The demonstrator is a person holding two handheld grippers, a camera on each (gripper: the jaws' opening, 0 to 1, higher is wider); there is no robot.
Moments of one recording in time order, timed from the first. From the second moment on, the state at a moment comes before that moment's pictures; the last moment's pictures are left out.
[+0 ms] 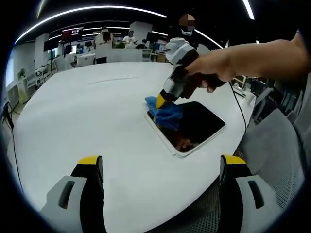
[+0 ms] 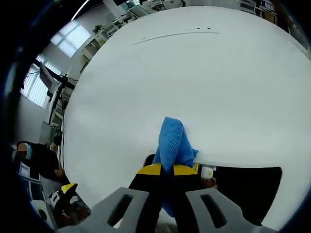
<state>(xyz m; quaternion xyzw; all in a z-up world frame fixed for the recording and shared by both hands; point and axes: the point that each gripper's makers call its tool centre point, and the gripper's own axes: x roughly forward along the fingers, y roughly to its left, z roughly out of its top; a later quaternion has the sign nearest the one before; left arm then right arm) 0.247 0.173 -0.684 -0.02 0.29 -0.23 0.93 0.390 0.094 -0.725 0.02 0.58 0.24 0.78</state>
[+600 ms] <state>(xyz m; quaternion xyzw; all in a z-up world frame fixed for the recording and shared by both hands) 0.247 0.176 -0.685 -0.02 0.29 -0.23 0.93 0.392 0.101 -0.723 0.02 0.59 0.25 0.77</state>
